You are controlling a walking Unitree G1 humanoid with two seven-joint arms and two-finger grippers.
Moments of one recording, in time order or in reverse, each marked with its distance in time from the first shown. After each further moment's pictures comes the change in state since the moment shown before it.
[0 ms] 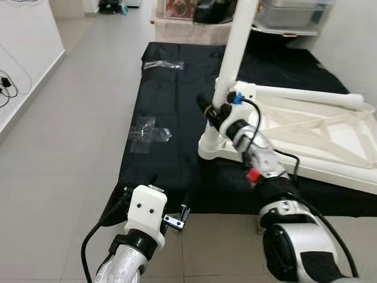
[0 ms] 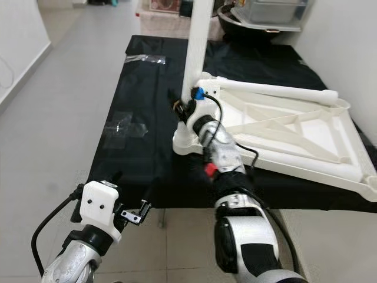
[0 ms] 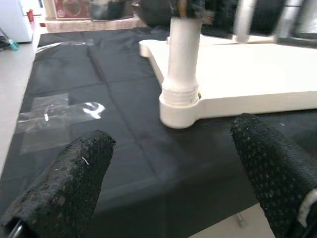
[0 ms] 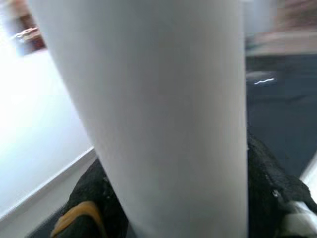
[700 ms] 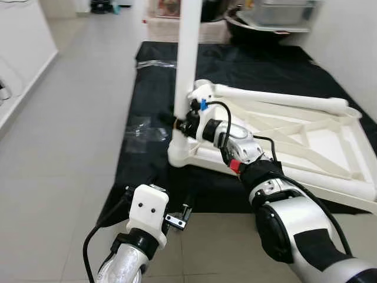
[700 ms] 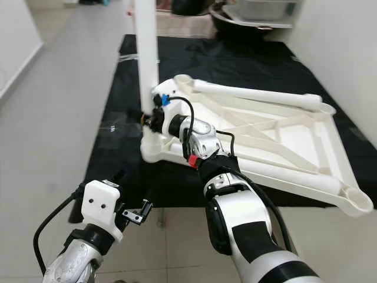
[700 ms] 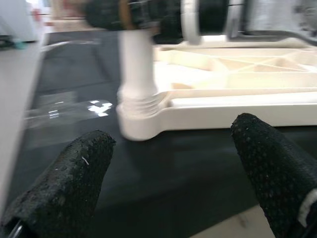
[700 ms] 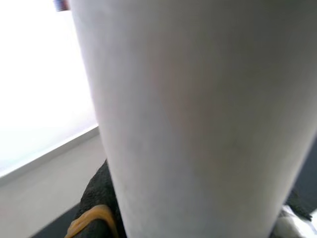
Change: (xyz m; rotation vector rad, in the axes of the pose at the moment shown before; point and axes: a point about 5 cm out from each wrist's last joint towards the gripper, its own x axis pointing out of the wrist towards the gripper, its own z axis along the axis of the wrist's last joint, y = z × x) left arm 0.000 0.000 0.000 0.001 -0.001 0.000; right arm 0.041 0.022 0.001 -0.129 0.063 -0.061
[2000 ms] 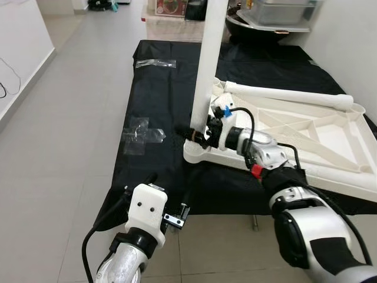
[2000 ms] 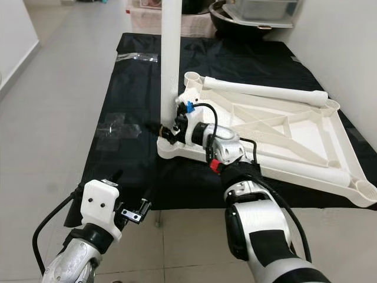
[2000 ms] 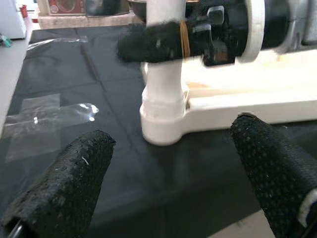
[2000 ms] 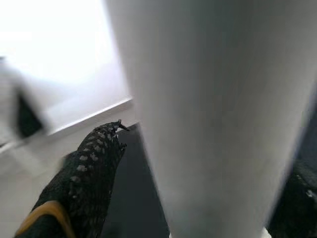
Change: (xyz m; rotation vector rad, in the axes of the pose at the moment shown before) left arm 0.001 0.000 -0.001 0.002 0.003 -0.002; right arm -0.031 -0.001 -0.021 0.008 0.145 0.471
